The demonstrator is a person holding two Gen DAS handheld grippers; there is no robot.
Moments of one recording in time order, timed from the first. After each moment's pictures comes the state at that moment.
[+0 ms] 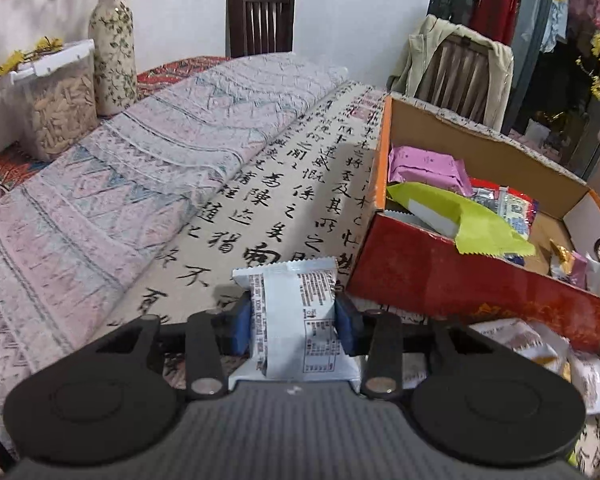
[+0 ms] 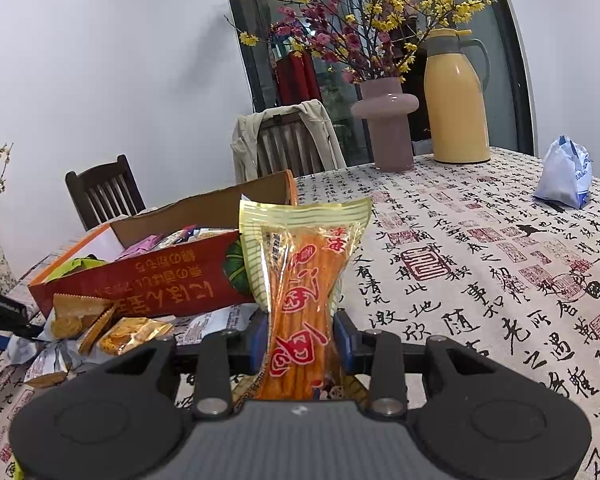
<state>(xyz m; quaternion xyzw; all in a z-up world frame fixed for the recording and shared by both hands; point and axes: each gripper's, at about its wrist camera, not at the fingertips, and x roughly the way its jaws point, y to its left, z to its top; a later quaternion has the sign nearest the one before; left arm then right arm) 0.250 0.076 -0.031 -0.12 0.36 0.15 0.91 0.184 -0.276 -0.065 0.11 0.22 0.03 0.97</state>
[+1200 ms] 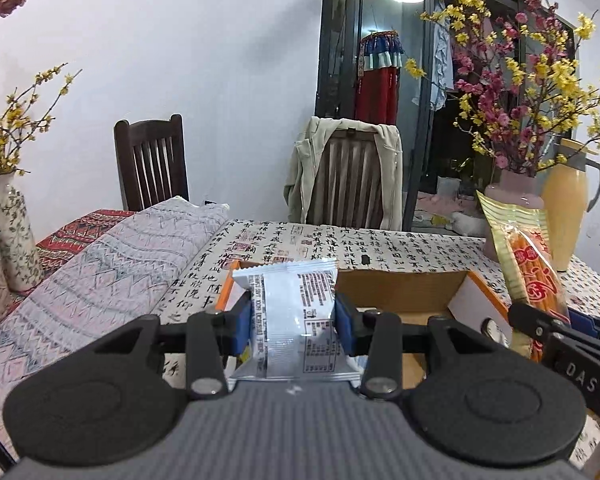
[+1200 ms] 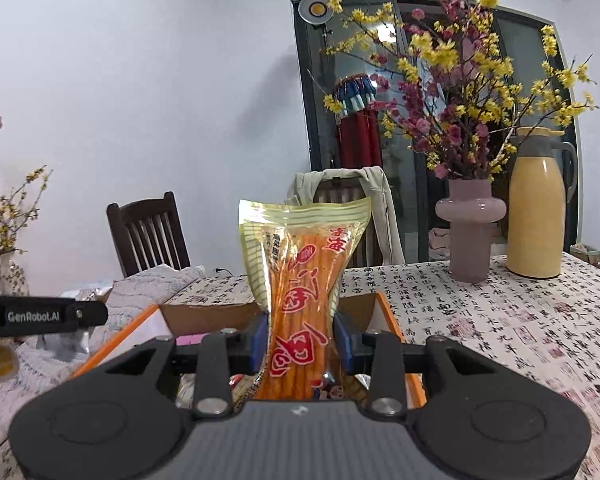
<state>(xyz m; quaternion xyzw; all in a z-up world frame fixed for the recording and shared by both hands) 0.287 -0.009 0.053 -0.03 0.20 0.03 0.98 0.284 -0.205 0.026 0.05 0.15 0.08 0.98</state>
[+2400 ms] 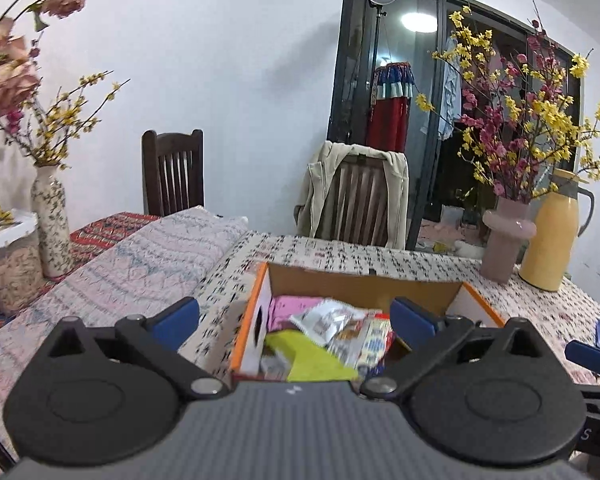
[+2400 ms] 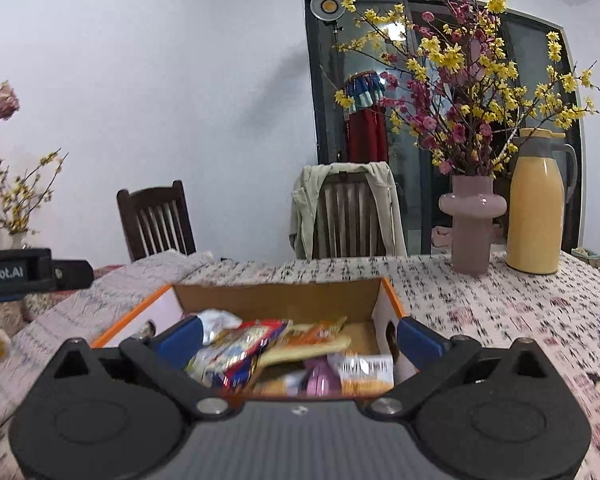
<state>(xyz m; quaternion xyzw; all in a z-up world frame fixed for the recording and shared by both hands) 0.205 0.019 0.057 -0.06 0.17 0.04 0.98 0.226 -0.201 0.016 0.03 0.16 0.09 0.98</state>
